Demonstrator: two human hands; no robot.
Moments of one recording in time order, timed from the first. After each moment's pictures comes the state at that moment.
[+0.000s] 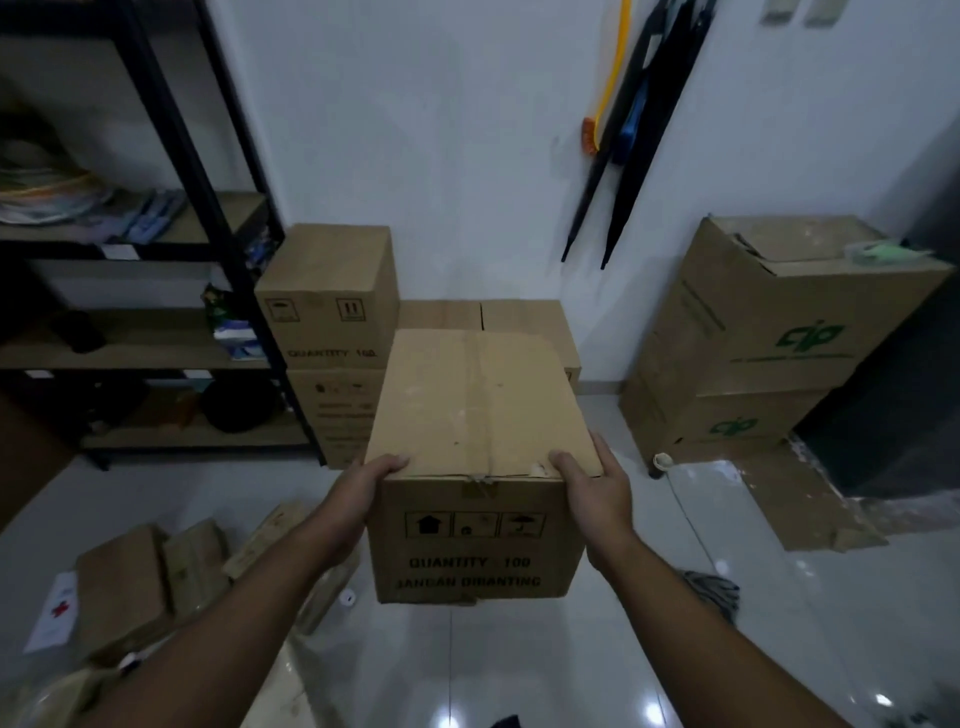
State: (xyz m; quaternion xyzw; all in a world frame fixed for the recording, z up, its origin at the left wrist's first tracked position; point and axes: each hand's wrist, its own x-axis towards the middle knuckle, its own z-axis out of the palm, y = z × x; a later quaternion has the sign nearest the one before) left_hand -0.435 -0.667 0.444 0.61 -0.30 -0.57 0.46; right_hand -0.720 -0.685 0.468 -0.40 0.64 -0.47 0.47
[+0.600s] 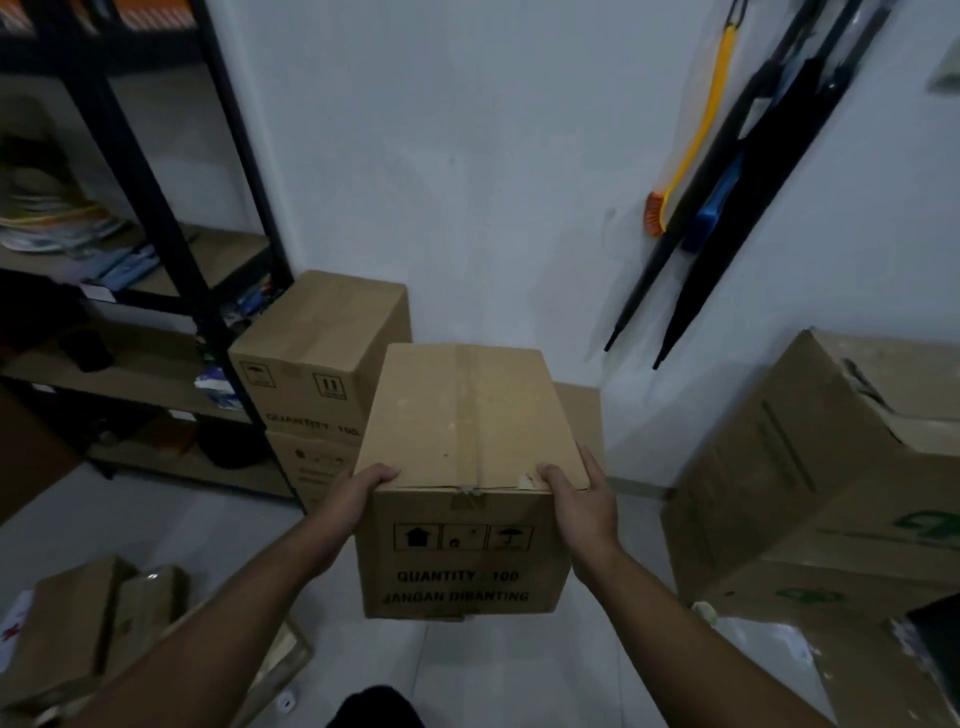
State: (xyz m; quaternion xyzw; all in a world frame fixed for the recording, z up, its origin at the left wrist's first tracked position) left_hand -0.469 -0.956 0.448 0.68 -0.25 -0.48 0.49; right_hand -0.746 -1.039 0.464 -0.45 0.58 -0.43 0.52
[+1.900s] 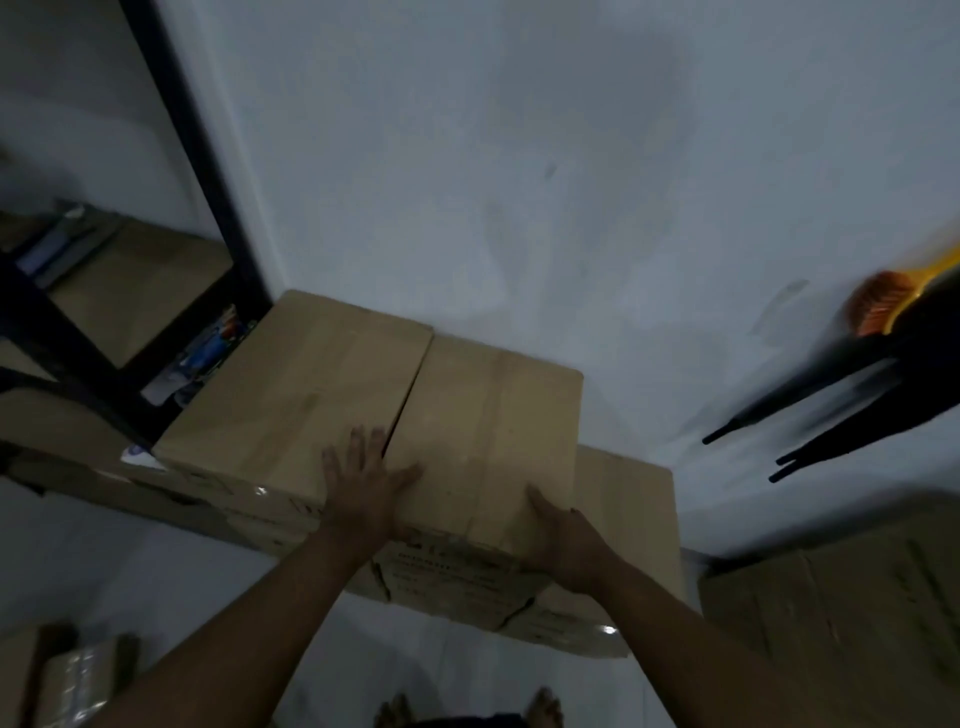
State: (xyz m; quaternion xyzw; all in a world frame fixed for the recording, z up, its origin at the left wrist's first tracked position) left_hand -0.241 -1.283 0.336 0.78 -0.61 -0.08 -0.08; right_hand -0.544 -1.370 0.358 -0.75 0.52 0.11 0.39
